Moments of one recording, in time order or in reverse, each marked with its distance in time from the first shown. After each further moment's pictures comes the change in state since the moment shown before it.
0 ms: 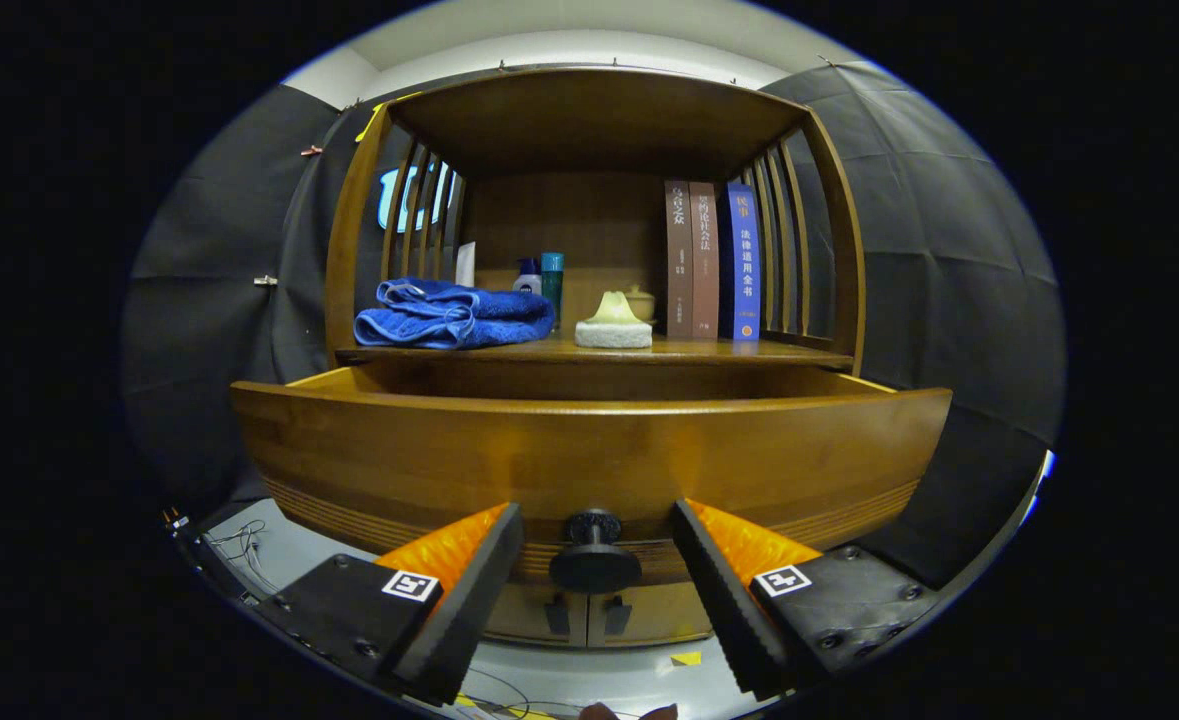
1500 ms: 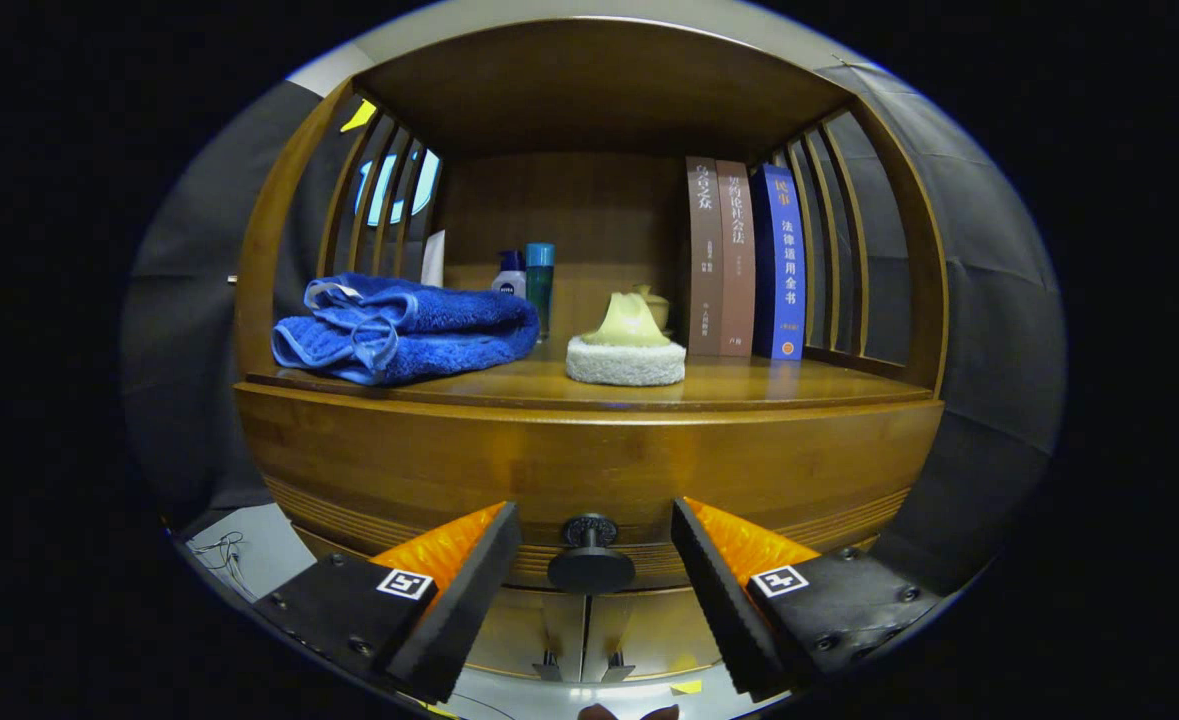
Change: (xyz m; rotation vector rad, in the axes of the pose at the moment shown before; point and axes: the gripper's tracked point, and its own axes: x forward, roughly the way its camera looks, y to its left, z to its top) arm 0.097 0.003 0.031 -0.012 -0.030 -0.024
